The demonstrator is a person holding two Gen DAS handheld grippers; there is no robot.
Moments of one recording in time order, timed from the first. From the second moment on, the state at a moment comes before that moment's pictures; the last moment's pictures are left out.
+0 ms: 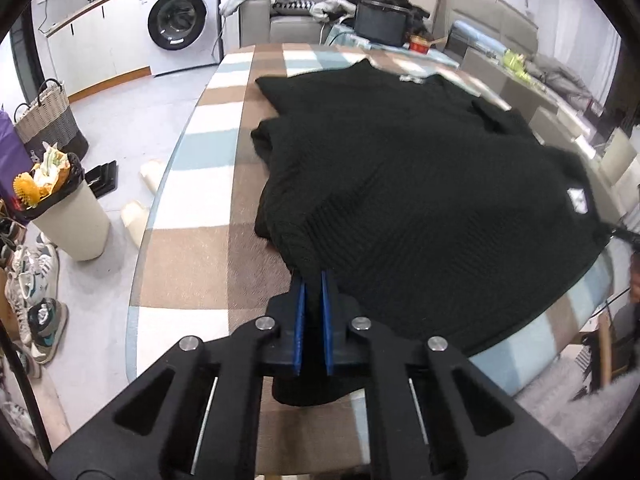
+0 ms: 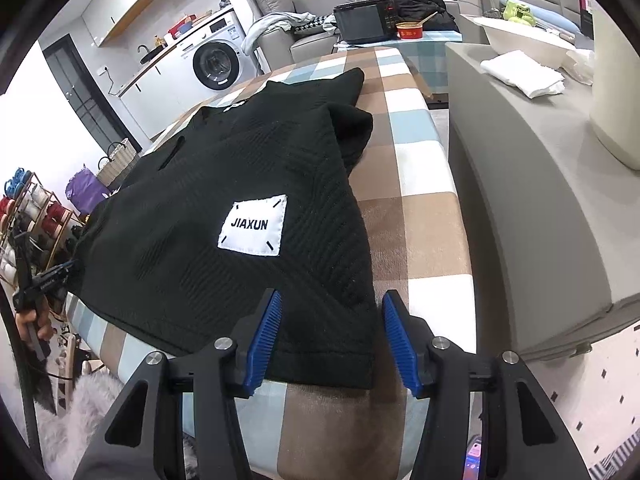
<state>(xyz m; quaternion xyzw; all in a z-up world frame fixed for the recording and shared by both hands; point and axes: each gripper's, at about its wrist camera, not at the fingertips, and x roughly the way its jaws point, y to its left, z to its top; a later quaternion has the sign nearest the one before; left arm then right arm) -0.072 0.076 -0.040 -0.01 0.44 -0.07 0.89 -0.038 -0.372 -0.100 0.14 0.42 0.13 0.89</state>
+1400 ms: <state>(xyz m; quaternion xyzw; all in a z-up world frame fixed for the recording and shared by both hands) 0.132 0.116 -0.029 -0.11 0.38 -0.04 0.92 0.151 -0.369 -0.047 0.25 0.32 0.04 0.91</state>
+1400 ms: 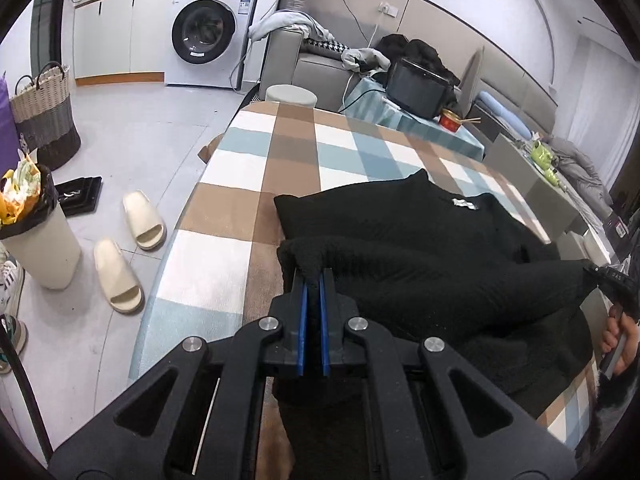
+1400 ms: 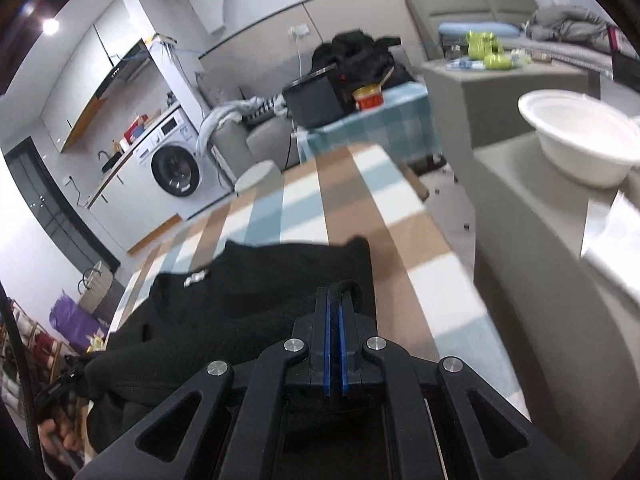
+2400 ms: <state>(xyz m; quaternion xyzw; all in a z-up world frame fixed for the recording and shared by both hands) 0.063 0.082 -0.067 -0.06 0.46 -0.07 0.88 0.080 -0.346 -0.092 0.17 0.44 0.09 0.88</state>
